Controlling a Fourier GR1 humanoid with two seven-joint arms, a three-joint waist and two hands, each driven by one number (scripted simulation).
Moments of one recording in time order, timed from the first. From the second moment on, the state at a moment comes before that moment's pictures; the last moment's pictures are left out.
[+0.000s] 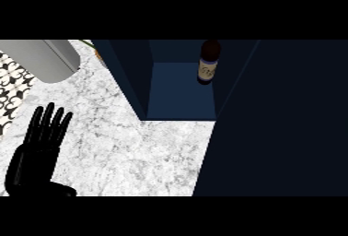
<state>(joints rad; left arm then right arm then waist) 0.10 0.47 -0.18 -1.56 0.76 -0.14 -0.47 0.31 -0.84 0.80 -2.51 -0.01 -0.26 -0.02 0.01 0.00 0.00</state>
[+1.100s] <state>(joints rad) 0.08 0.58 -0.06 -1.54 0.85 -0.28 -0.41 0.05 -0.70 0.70 -2.48 -0.04 -0.17 0.17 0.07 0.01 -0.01</state>
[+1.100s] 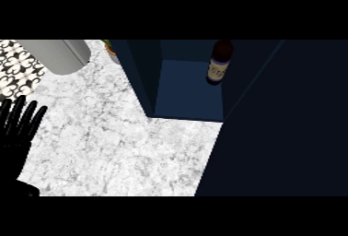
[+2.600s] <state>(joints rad) 0.06 0.58 0.07 -1.38 0.84 -0.41 -0.40 -0.96 0.00 0.48 -1.50 -0.35 -0.35 0.42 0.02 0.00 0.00</state>
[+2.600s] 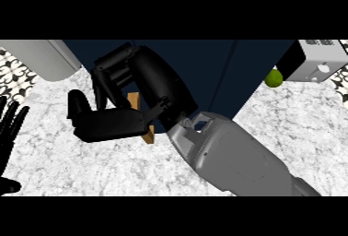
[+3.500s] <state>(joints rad) 0.04 0.57 0.13 -1.39 0.85 -0.44 -0.33 -0.97 -0.02 0.34 -1.20 -0.35 -0.03 0.14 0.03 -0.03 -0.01</state>
